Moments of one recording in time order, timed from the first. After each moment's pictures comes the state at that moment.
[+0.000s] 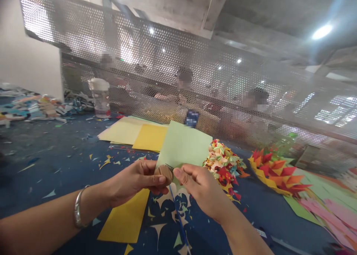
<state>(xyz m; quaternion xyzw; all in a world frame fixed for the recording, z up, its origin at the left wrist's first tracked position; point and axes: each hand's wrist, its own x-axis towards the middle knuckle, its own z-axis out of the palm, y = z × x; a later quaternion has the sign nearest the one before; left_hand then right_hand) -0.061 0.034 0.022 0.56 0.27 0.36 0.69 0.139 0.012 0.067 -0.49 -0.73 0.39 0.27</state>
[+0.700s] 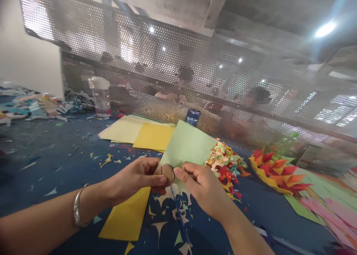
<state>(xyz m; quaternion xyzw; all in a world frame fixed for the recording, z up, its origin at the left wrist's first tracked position) -0.061 0.035 0.020 0.59 0.24 0.37 0.67 0.143 0.017 0.063 -0.48 -0.79 0.30 0.25</state>
